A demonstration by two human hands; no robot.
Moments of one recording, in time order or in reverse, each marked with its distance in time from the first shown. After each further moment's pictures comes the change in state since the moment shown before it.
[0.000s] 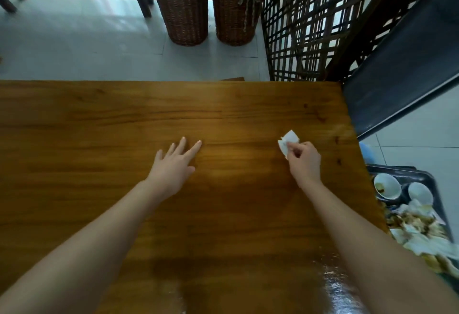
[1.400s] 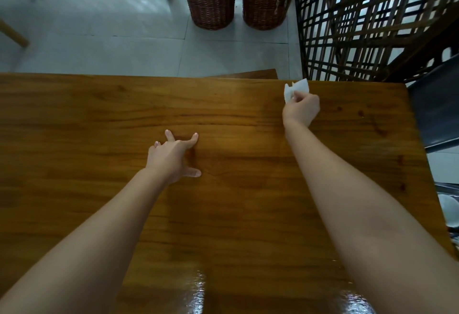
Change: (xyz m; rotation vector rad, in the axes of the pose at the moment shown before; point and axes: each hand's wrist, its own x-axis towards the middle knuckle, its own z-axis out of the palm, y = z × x) left_hand 0.050 -0.067 -0.025 -0.008 -0.156 -0.299; right_hand 0.117 -0.130 0.114 0.243 0.206 0.213
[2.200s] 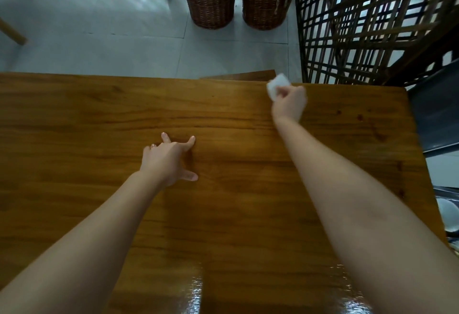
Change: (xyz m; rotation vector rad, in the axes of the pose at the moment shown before) left_hand 0.004 0.001 -0.001 0.058 0.003 -0.018; right_hand -0.002 -0.017 0.010 -0.111 -0.135 -0.191
